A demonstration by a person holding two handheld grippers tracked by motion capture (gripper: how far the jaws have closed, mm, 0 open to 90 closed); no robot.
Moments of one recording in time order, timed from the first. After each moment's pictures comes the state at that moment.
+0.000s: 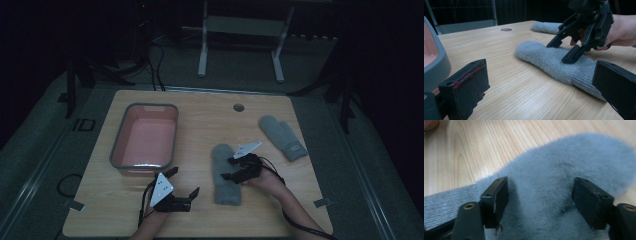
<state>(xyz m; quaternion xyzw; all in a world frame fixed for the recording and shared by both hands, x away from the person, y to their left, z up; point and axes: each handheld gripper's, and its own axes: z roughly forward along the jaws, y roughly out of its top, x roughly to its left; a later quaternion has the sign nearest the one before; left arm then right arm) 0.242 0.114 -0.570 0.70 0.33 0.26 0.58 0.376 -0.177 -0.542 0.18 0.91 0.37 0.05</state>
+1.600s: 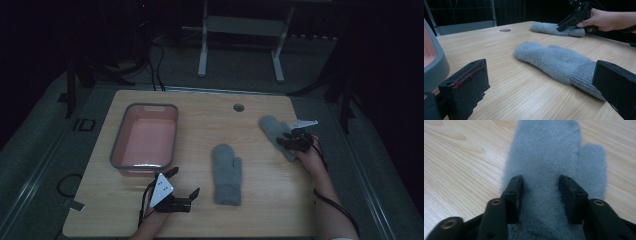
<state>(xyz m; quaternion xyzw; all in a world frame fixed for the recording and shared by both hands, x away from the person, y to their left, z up) 0.241 0.114 -0.570 0.70 0.32 0.26 0.58 0.475 -0.356 -0.543 0.40 0.84 0.32 0.20</state>
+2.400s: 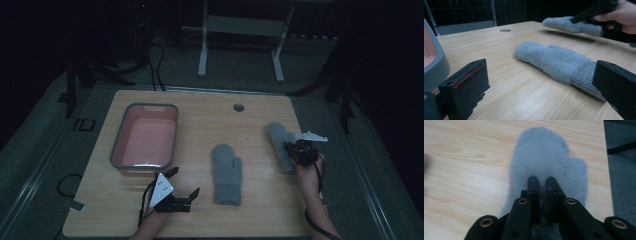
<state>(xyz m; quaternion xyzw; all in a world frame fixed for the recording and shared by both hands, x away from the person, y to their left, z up) 0.241 0.114 -0.570 0.70 0.32 0.26 0.58 0.389 -0.330 -0.512 0.51 0.74 0.34 0.27</state>
